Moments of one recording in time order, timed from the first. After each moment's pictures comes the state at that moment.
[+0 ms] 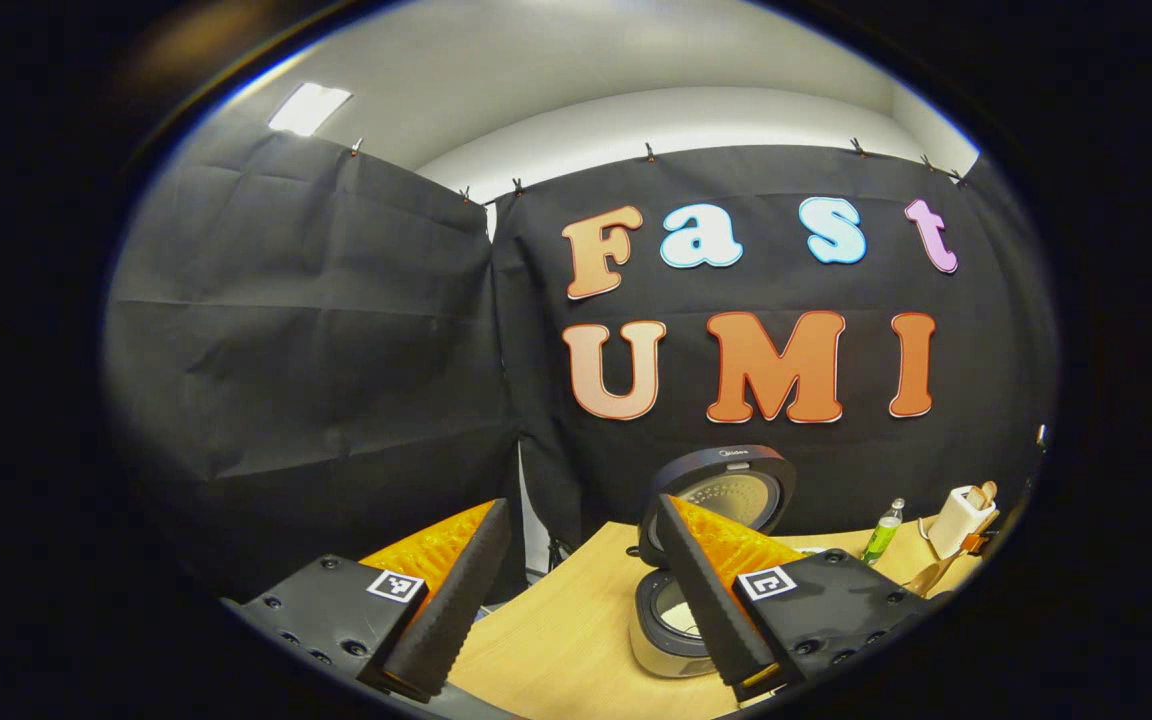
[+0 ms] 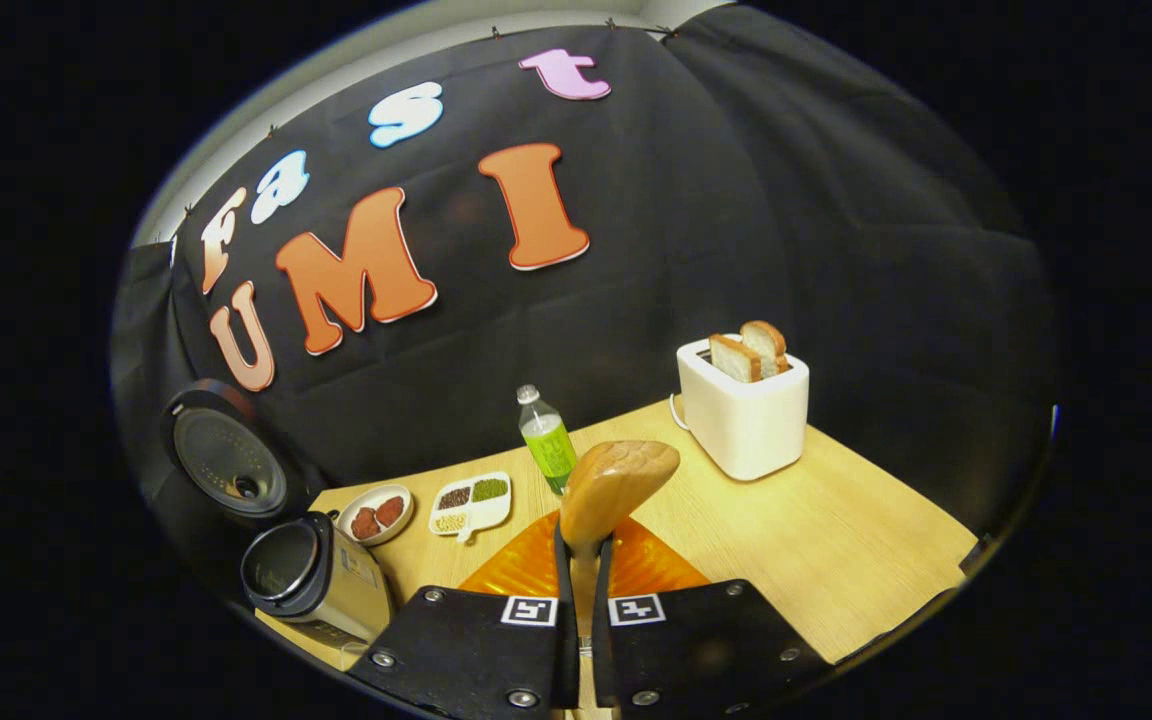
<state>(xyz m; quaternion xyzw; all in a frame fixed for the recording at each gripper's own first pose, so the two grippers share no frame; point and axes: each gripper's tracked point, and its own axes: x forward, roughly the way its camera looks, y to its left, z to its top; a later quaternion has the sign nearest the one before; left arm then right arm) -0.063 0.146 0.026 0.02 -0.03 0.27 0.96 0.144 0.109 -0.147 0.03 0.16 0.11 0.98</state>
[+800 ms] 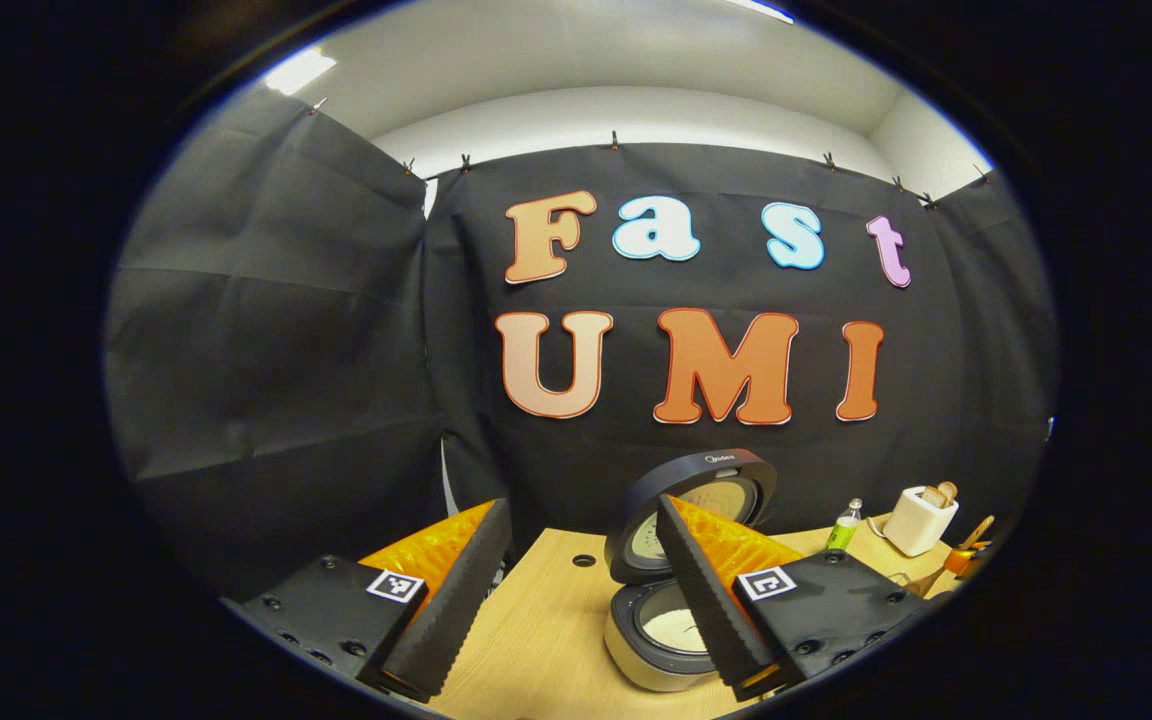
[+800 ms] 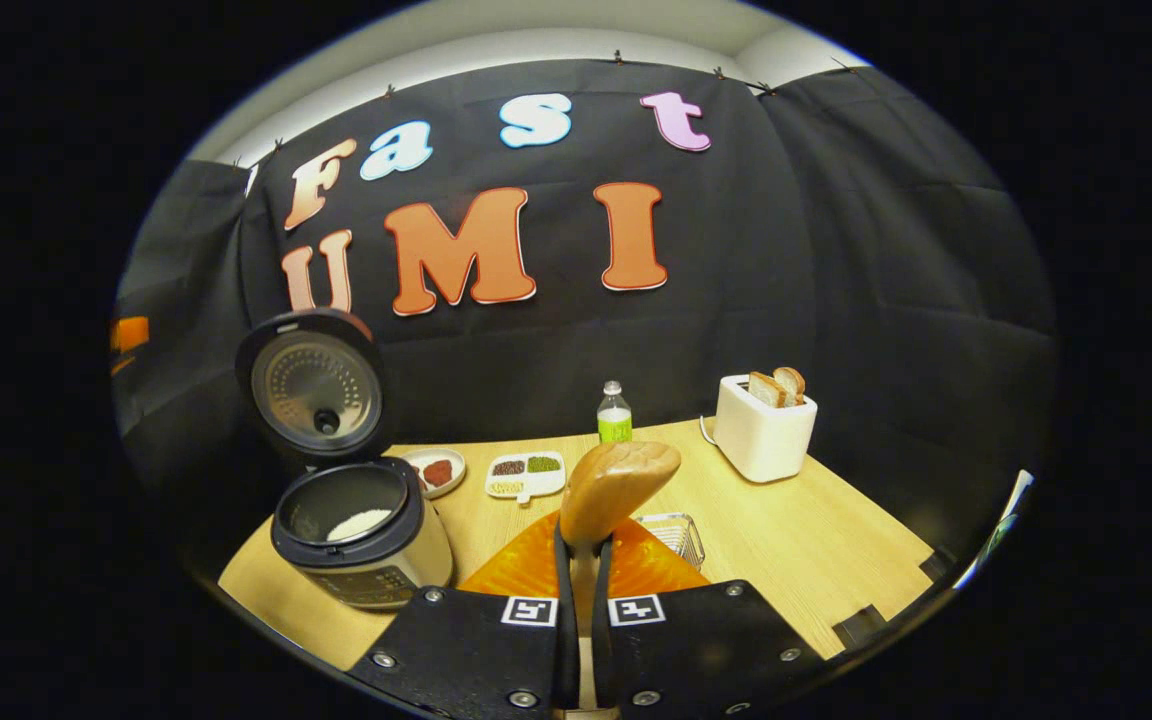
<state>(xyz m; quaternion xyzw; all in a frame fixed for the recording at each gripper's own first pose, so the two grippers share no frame) -0.003 0.200 0.016 0.00 -0.02 0.15 0.99 0.012 0.179 -0.164 -0.08 0.13 0.14 0.98</state>
